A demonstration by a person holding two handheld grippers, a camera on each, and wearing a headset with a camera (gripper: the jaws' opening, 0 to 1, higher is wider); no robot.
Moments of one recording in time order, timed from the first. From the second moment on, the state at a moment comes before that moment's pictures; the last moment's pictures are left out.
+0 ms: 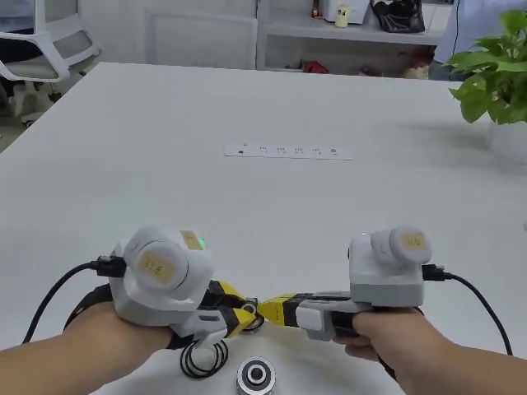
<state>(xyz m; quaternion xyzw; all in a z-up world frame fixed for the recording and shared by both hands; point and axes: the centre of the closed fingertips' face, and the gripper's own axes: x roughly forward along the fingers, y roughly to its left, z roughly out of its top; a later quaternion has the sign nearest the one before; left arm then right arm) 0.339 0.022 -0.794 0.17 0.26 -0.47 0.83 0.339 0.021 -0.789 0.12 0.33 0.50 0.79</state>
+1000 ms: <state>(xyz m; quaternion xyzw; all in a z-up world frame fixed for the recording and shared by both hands) 0.341 0.023 -0.793 0.17 0.26 -0.47 0.83 0.341 0.022 -0.780 0.13 0.31 0.51 0.79</state>
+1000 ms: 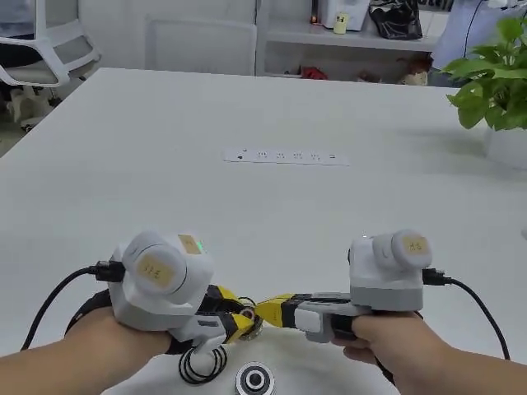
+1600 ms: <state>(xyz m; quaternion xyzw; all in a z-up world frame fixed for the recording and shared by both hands) 0.334 0.031 -0.775 0.13 0.26 -0.48 0.83 0.346 0.020 -0.772 0.14 0.30 0.51 0.79</state>
